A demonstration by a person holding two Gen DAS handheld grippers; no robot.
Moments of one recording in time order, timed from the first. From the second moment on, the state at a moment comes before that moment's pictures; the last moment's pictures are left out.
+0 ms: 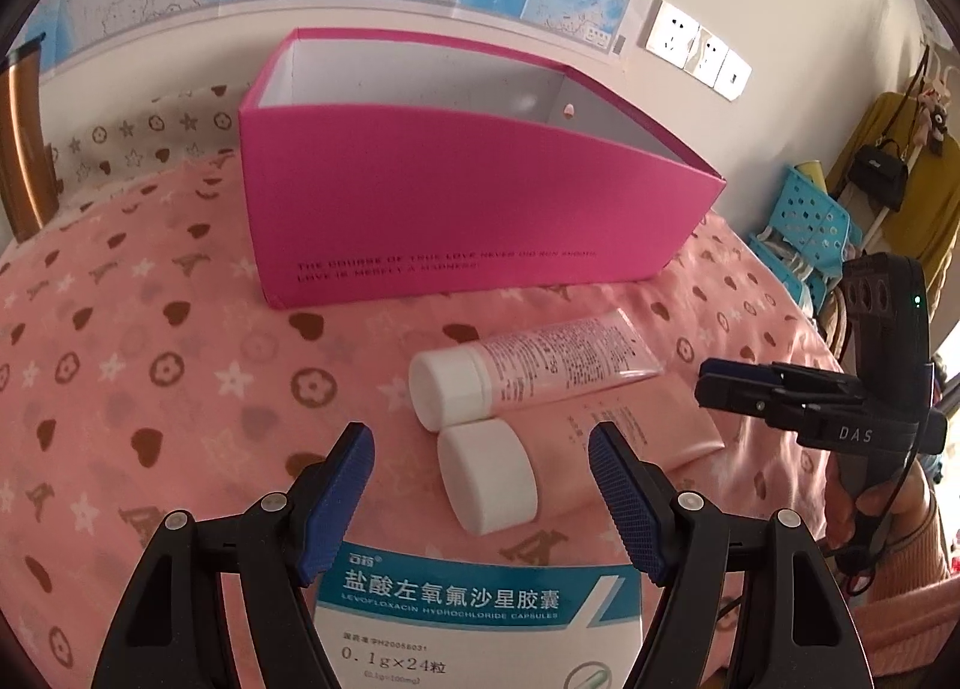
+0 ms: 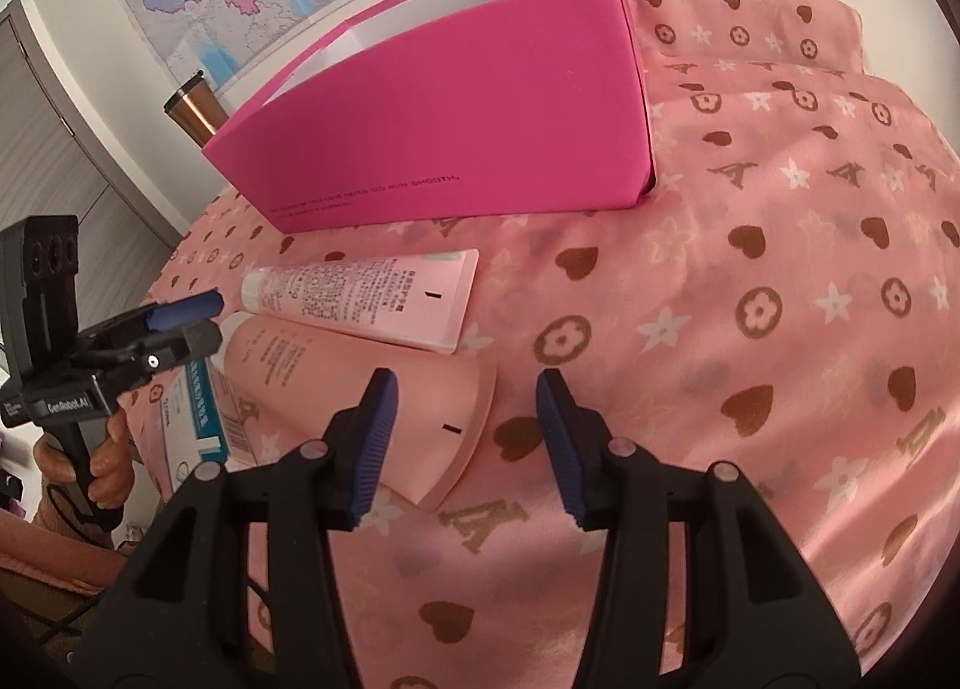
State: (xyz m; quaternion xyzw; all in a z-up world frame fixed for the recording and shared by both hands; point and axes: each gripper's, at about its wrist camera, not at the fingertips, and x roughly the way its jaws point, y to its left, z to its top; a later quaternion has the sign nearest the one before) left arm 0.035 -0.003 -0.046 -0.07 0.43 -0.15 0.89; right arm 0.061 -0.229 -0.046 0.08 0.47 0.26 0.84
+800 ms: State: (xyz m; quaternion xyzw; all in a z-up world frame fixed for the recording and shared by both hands) left arm 0.062 -0.004 -0.050 -0.09 0.44 -0.17 0.88; right arm 0.101 -0.202 -0.050 0.09 0.47 0.29 0.83
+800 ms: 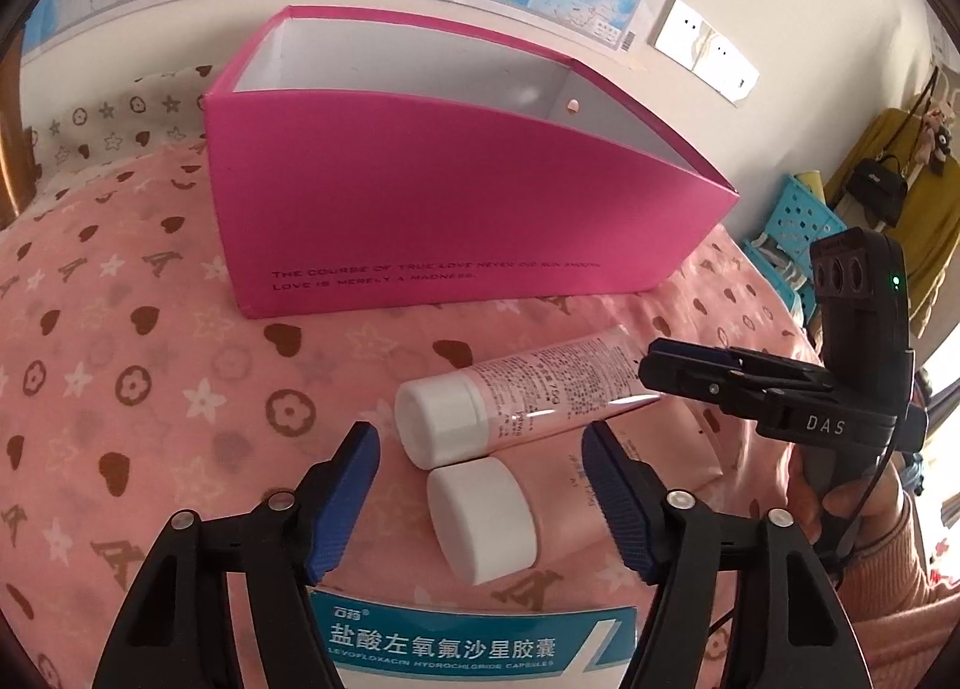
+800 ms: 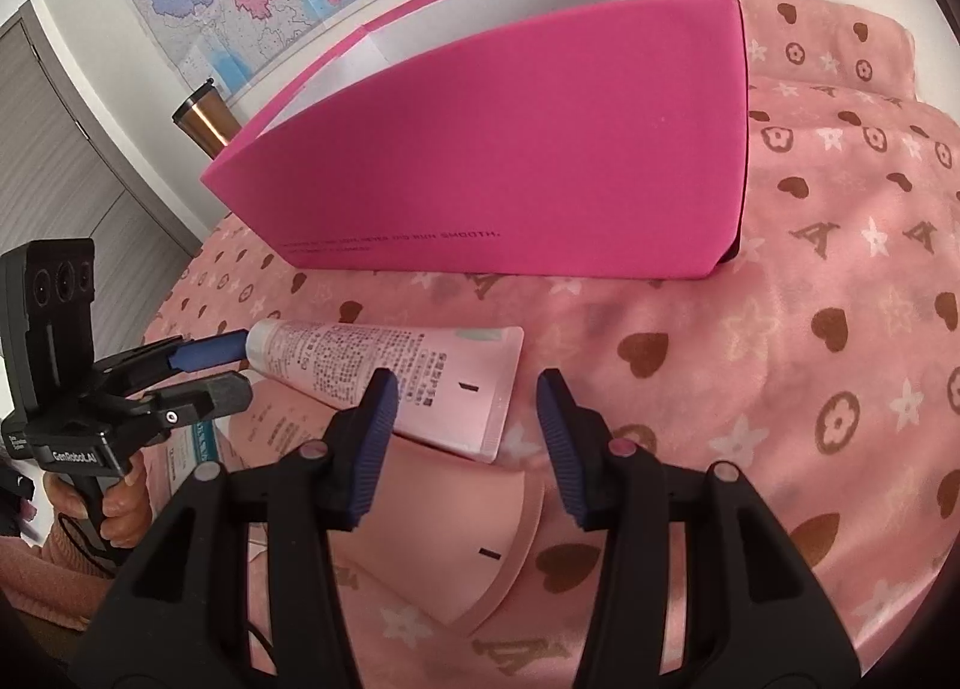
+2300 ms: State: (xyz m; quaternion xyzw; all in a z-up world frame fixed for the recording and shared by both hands) left arm 0.060 -0.048 0.010 -0.03 0.37 -0.21 0.90; right arm 0.083 -0.224 0.010 0.07 0.39 0.28 0.87
